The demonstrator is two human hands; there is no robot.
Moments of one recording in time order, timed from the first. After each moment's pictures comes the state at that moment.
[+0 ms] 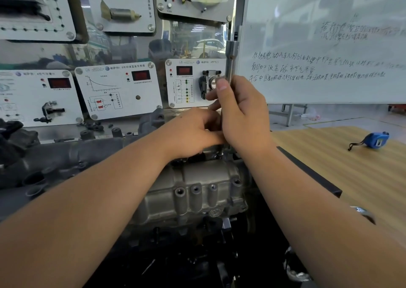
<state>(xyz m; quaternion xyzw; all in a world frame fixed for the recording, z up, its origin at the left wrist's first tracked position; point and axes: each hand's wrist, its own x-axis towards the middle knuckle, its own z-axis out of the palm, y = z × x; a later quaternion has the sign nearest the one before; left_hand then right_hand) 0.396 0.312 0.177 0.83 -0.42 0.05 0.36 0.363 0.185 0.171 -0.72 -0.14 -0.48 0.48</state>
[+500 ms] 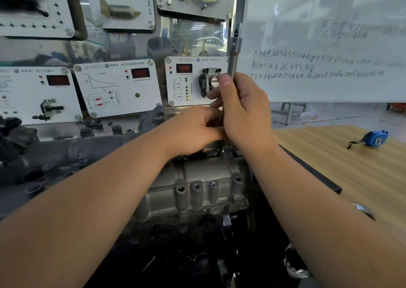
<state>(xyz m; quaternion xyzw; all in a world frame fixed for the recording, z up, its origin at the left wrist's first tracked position) 0.397 0.312 0.178 0.83 -0.43 0.04 0.35 0.365 0.183 0.171 -0.72 -0.14 -0.48 0.48</state>
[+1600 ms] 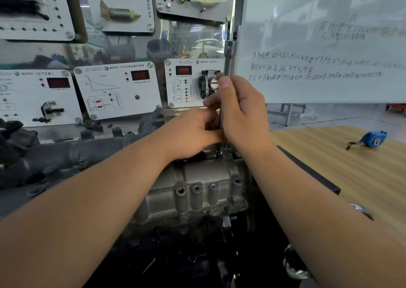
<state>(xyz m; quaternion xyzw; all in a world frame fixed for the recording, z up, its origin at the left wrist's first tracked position) 0.393 0.314 0.178 0.84 -0.41 0.05 0.36 0.363 0.186 0.171 -0.70 -0.17 -0.48 0.50</state>
